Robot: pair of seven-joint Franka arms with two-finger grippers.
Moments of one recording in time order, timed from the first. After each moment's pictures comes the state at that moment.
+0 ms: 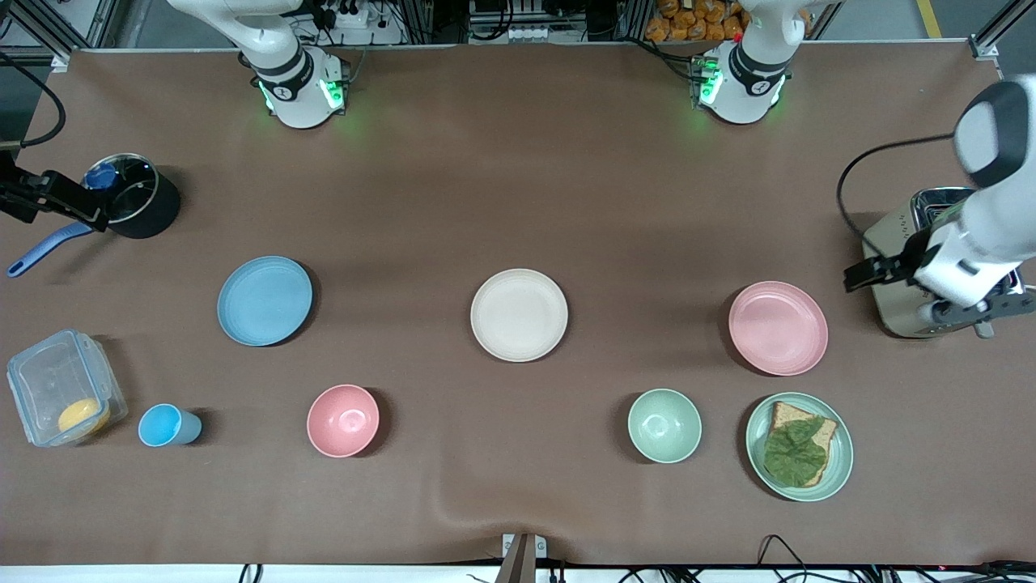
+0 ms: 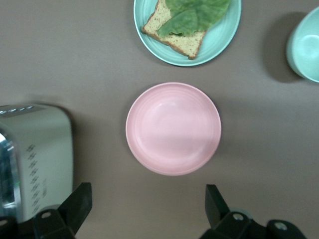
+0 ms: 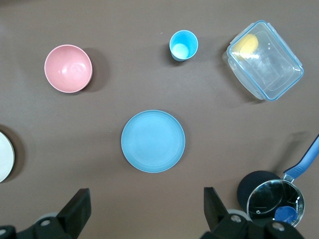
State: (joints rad) left arm 0.18 0.16 -0.17 -1.87 0.04 2.00 -0.12; right arm 0.01 0.01 -0.05 -1.52 -0.01 1.55 0.10
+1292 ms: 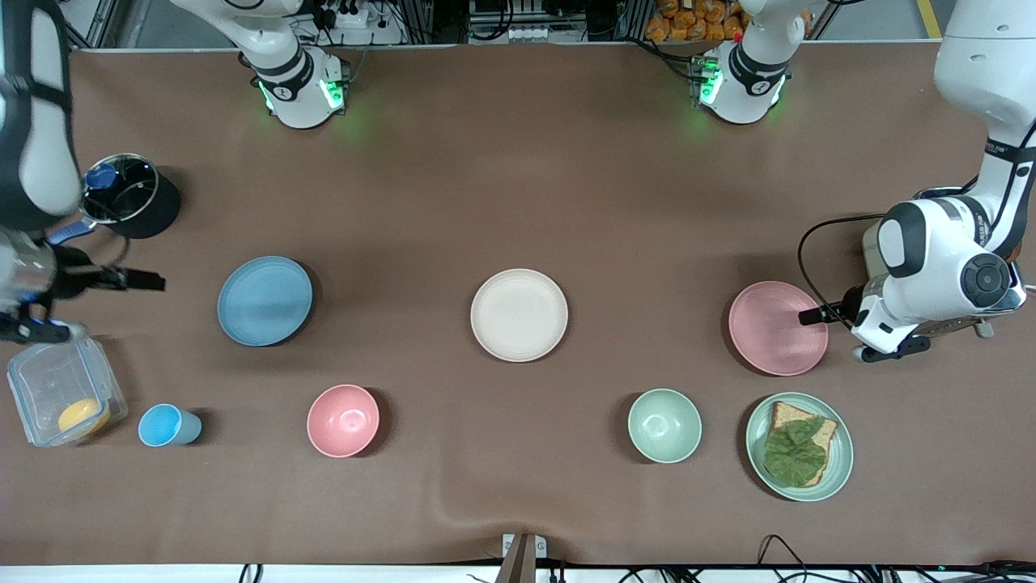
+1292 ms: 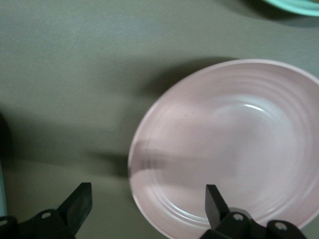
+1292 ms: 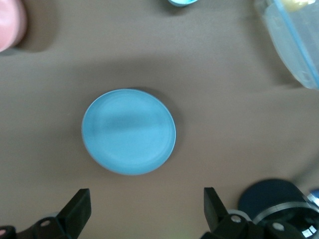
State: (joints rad) left arm 0.29 0.47 -0.17 -1.98 0.04 2.28 -0.10; right arm -0.09 0.32 -0.07 -1.65 0.03 1.72 -0.09
